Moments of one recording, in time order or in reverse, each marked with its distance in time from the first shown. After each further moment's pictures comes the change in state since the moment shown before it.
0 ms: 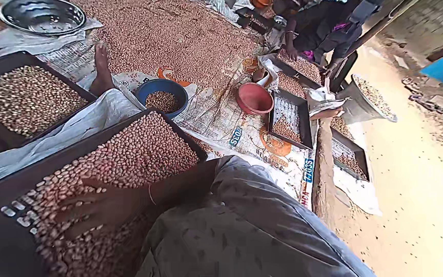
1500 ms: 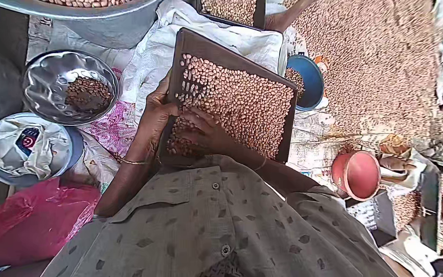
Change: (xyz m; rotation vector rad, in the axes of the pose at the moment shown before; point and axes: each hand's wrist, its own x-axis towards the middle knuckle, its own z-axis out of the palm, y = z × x) left_hand 0.024 -0.045 -0.025 -0.210 -0.050 -0.094; right_hand -0.041 -0.005 0.023 0.204 -0.139 -0.276
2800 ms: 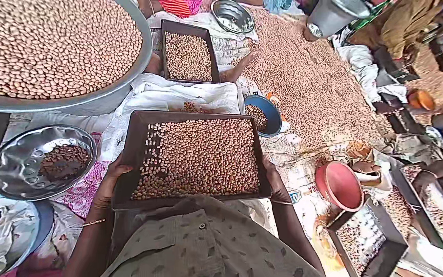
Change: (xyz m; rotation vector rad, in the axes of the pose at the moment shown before) left_hand -0.007 -0.044 -0.072 0.071 0.155 -0.217; right_hand -0.150 0.007 -0.127 0.776 0.799 1.218
